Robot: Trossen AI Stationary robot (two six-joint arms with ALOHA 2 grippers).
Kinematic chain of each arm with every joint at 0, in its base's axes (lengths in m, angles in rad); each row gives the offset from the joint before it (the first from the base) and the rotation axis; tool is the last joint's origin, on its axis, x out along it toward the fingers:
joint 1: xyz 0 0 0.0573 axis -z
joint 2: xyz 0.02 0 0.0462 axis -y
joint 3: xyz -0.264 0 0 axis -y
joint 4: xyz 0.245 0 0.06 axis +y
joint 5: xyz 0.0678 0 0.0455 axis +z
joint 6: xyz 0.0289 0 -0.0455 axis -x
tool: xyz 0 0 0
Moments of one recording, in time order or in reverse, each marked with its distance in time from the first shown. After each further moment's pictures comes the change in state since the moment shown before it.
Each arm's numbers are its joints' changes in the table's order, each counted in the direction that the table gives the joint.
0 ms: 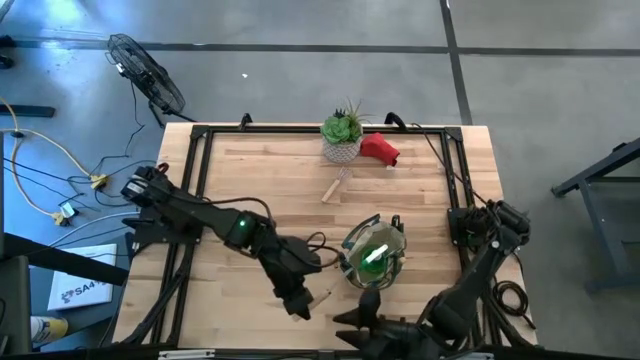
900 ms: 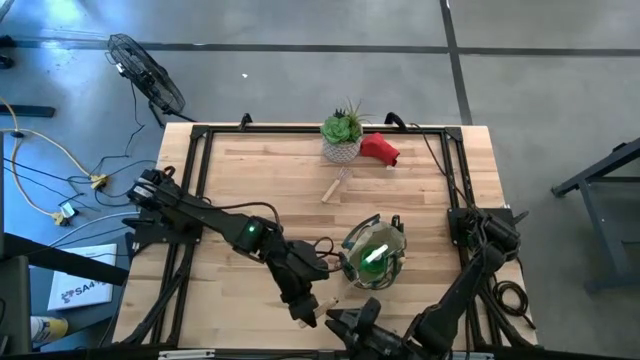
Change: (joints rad) left arm 0.000 -0.055 0.001 -0.116 -0.053 -0.027; right arm -0.006 -0.133 0.000 -0.247 -0.363 0.323
